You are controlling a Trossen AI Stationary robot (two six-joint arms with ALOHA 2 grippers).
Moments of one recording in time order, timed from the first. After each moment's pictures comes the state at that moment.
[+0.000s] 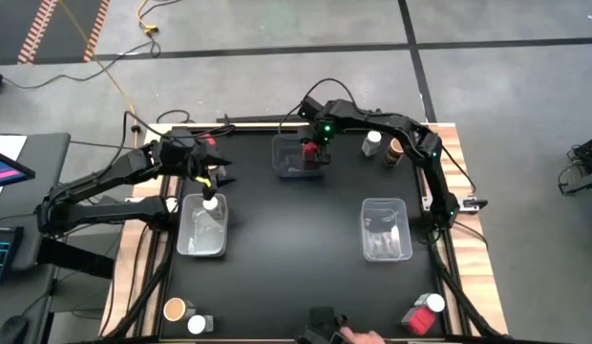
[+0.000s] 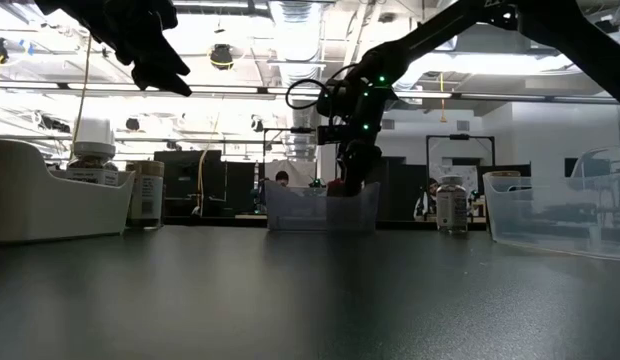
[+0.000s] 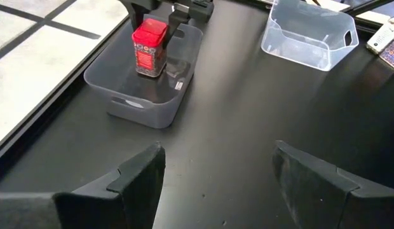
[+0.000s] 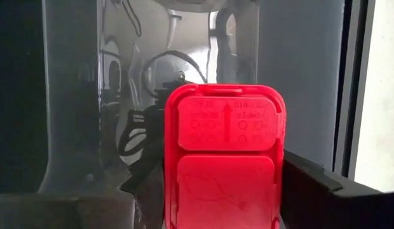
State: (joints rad) left arm 0.48 0.76 0.81 -0.59 0.17 0.01; right arm -0.56 2.14 1.79 -0.88 -0.08 -0.64
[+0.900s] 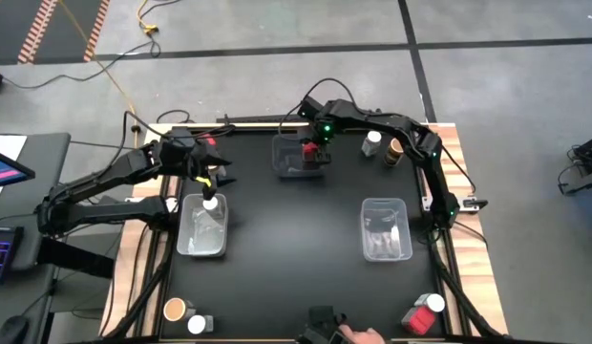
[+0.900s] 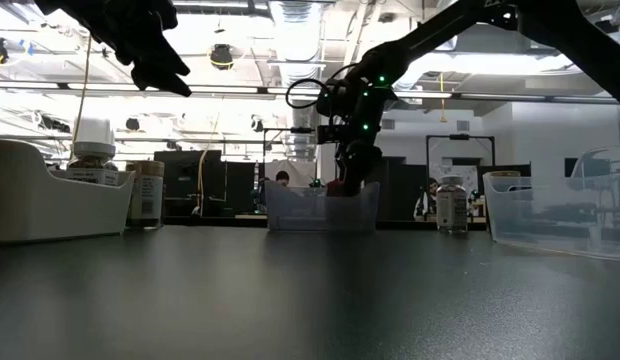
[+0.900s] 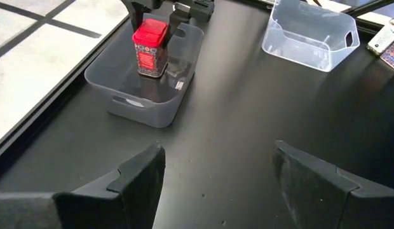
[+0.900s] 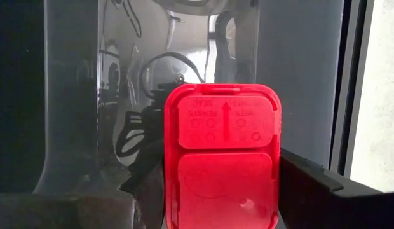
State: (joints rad) left arm 0.48 0.76 0.81 -0.59 0.17 0.00; right arm -0.57 2.14 1.79 -0.87 -0.08 -0.66
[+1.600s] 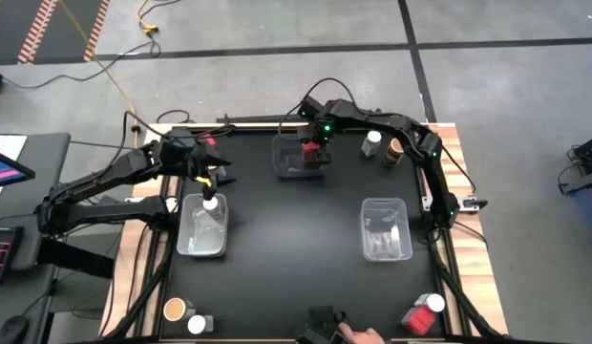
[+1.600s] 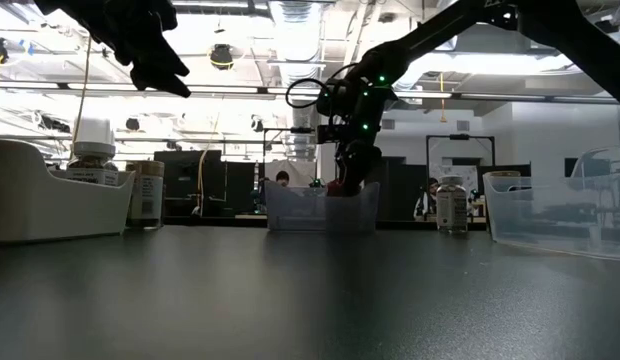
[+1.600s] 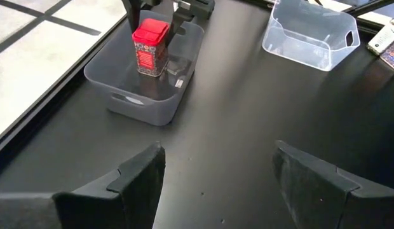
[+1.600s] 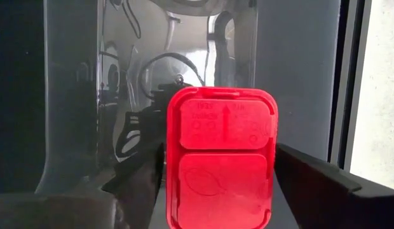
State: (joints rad) left arm 0.48 0.76 0.81 -0.60 0.17 0.00; right arm -0.57 2.14 1.79 -0.87 -0.08 -0.65
